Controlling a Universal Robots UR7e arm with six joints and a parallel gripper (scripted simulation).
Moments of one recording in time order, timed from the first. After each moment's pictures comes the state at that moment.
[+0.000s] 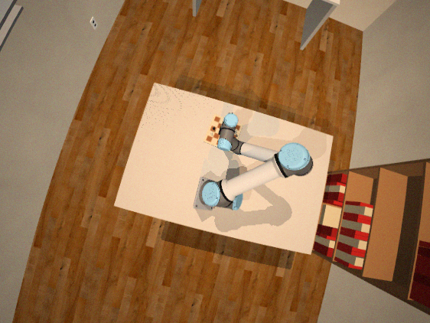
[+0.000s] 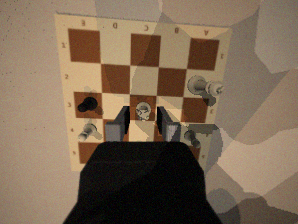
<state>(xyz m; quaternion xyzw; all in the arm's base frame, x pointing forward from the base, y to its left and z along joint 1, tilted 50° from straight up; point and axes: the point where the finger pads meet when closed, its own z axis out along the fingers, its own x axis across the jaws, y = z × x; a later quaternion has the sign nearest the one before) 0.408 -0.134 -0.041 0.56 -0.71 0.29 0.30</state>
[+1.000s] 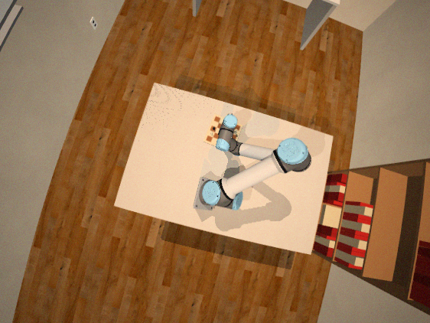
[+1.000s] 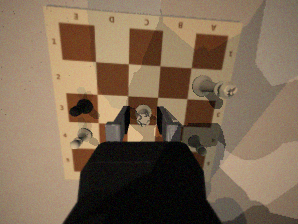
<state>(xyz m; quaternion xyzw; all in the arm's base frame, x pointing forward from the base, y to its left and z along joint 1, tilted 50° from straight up) 0.406 -0.147 -0.053 0.56 -0.71 0.29 0.30</state>
